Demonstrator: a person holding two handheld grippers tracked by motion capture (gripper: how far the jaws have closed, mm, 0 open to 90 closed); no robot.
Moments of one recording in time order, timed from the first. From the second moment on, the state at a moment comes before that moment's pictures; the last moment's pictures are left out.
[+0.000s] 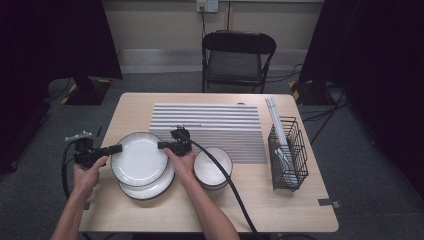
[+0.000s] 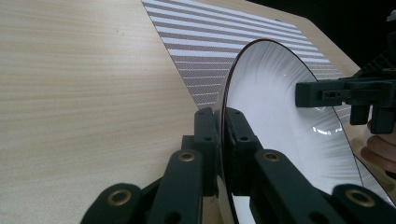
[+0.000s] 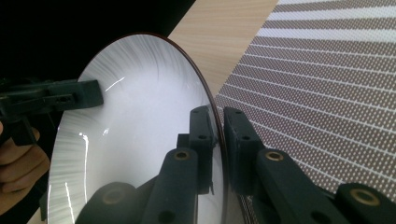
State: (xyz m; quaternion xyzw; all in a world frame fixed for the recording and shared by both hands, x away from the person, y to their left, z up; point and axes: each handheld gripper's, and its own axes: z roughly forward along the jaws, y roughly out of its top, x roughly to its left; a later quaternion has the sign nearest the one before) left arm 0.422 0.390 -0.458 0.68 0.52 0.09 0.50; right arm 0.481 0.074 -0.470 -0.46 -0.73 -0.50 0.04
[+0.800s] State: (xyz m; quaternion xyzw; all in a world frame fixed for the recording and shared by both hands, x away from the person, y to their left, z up) left arm 0.422 0.396 -0.463 0.68 0.53 0.07 0.50; right arm 0.479 0.072 -0.465 -0.45 -0.72 -0.52 0.02
